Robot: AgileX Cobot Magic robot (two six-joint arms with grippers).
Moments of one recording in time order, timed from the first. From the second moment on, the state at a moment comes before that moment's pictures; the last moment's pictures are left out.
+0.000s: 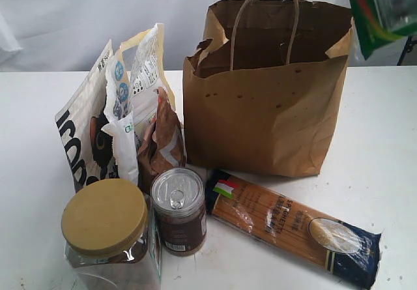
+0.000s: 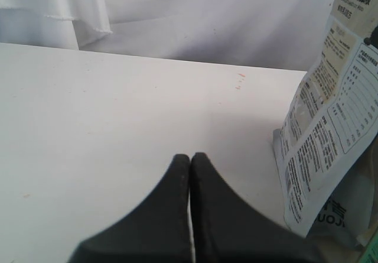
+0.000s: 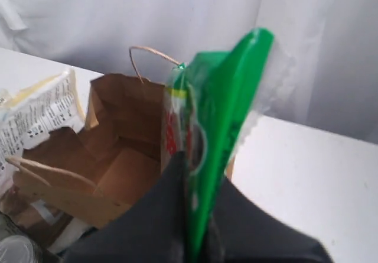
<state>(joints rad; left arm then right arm) -0.05 0.00 0.00 0.03 0.35 -0.09 -0.16 1.24 -1.71 0.48 1.19 -0.44</state>
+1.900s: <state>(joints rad) -0.05 0.00 0.00 0.03 0.35 -0.09 0.23 1.76 -1.81 0.35 1.14 -0.77</state>
